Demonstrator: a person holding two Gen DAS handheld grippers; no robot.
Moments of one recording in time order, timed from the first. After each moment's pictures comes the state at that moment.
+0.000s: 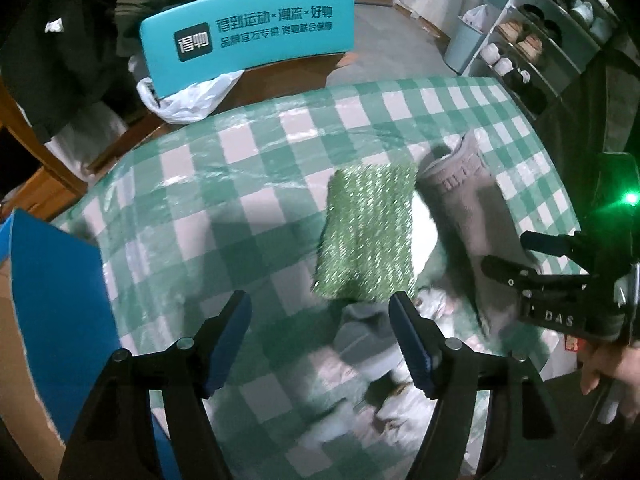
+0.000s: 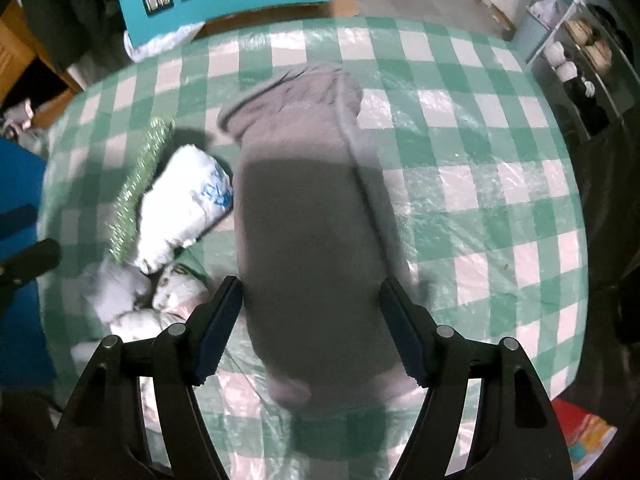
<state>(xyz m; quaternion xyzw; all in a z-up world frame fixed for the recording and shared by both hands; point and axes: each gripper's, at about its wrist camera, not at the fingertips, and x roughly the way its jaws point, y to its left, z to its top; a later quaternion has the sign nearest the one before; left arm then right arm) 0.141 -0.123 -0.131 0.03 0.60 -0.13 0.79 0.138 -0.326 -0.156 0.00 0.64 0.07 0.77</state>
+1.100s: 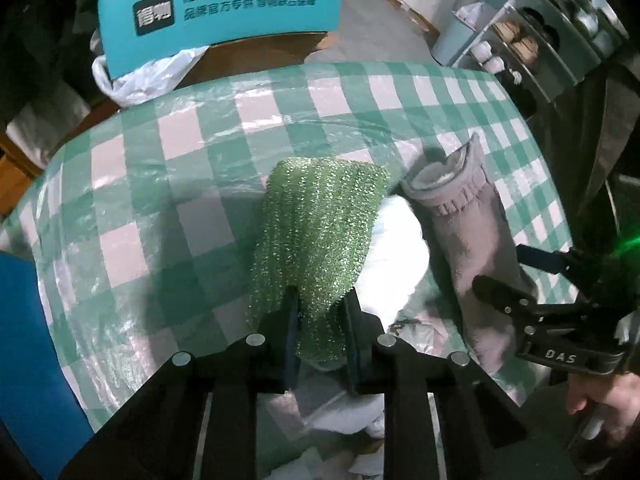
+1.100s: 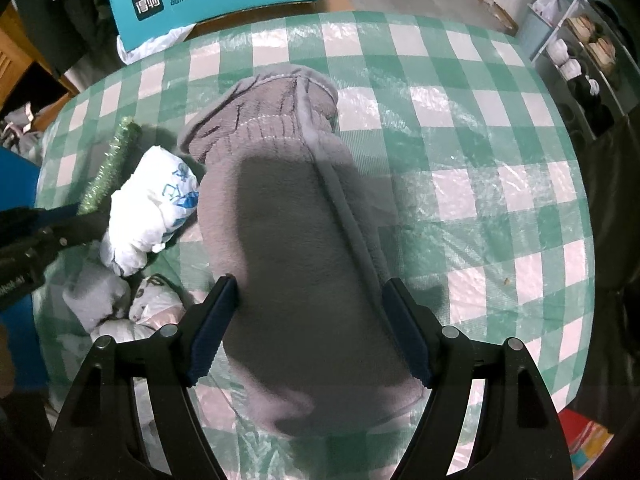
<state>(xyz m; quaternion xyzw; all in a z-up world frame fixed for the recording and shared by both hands) 0.167 -0.137 -0.168 -0.02 0.62 -0.16 0.77 0.149 -0.336 -0.169 0.00 0.64 0.08 0.77</state>
